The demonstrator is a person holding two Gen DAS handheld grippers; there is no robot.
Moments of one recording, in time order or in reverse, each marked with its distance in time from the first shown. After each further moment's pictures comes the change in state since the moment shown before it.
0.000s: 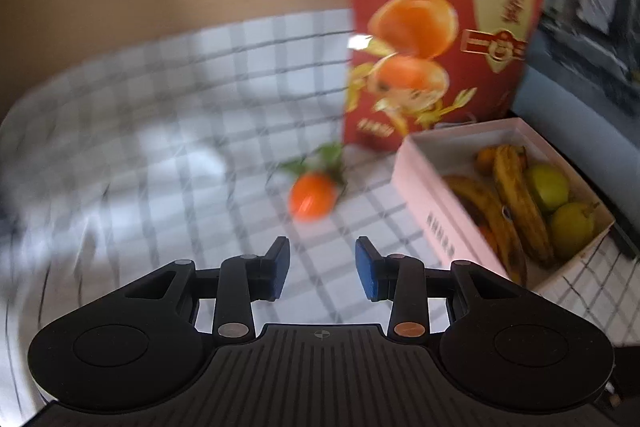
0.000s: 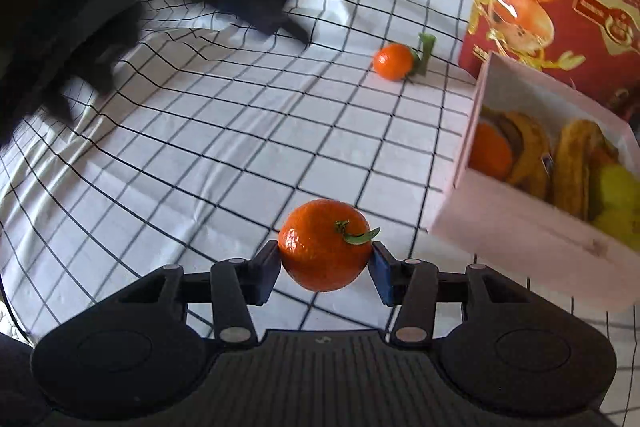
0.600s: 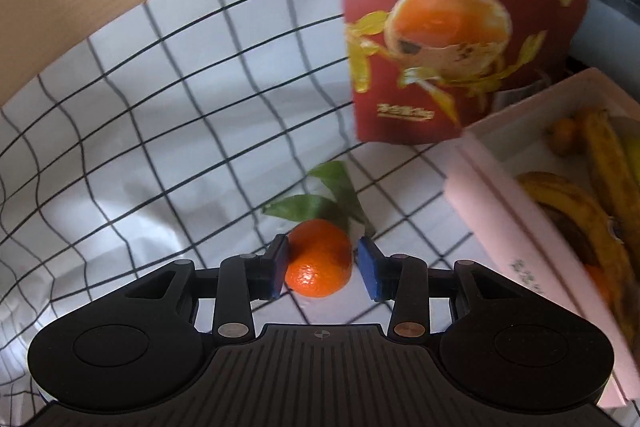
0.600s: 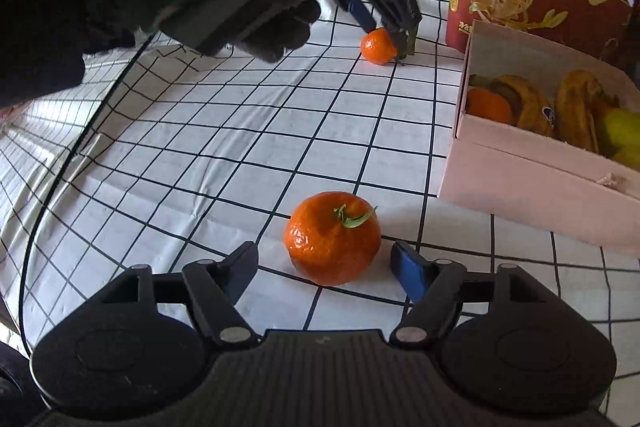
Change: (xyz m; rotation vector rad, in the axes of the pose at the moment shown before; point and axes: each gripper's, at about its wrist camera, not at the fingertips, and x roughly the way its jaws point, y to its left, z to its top) left arm 0.122 -0.005 0.034 0.129 0.134 0.087; right arm 0.005 -0.003 -0.020 0.107 -0.057 0.041
